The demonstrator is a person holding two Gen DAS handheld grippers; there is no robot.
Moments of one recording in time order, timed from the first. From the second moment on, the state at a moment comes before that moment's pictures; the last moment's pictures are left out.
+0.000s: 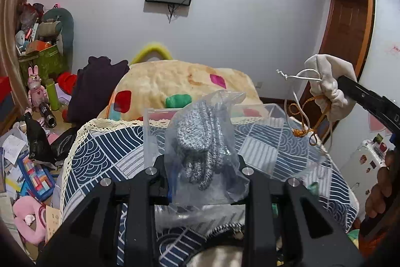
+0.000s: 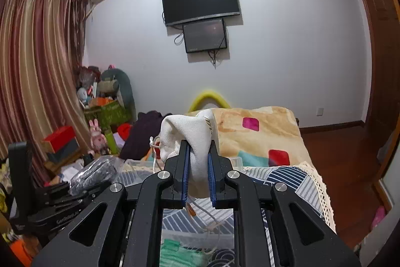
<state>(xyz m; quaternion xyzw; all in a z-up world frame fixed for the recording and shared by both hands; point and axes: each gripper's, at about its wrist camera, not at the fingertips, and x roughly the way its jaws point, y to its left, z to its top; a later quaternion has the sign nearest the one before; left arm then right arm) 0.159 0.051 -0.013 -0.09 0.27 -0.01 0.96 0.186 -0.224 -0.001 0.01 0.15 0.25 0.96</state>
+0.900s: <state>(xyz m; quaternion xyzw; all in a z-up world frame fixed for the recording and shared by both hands) 0.210 0.031 -0.045 -0.03 0.37 -0.01 0.93 0.230 -0.186 -0.059 -0.10 0.30 0.26 0.91</state>
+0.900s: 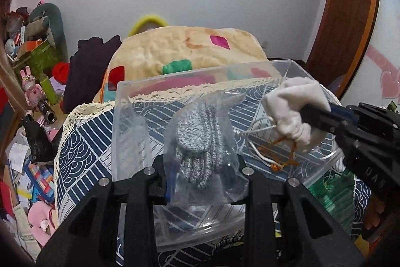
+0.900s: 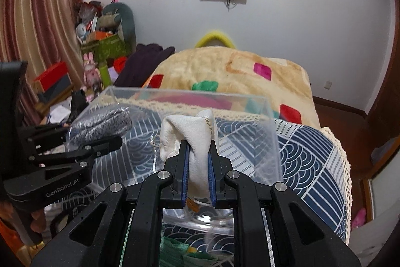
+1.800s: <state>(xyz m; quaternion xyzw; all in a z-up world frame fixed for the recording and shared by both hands) 0.142 0.028 0.026 -0.04 0.27 -0.02 0.96 0.178 -0.210 -0.006 -0.07 0.20 0.27 0.94</state>
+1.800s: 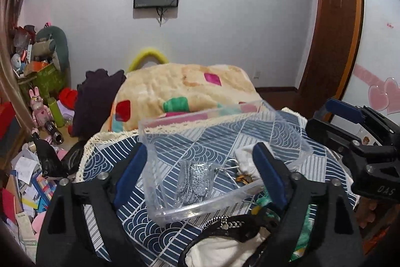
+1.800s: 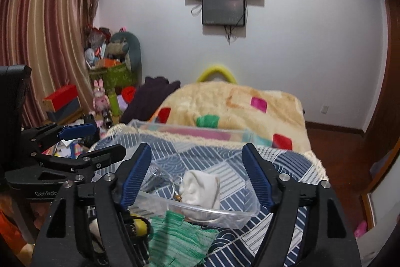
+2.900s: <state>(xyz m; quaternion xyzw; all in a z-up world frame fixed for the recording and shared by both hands) 0.092 0.004 -0.096 -0.08 0.40 -0.05 0.91 0.128 -0.237 -0.089 -0.05 0.29 0.26 0.92</state>
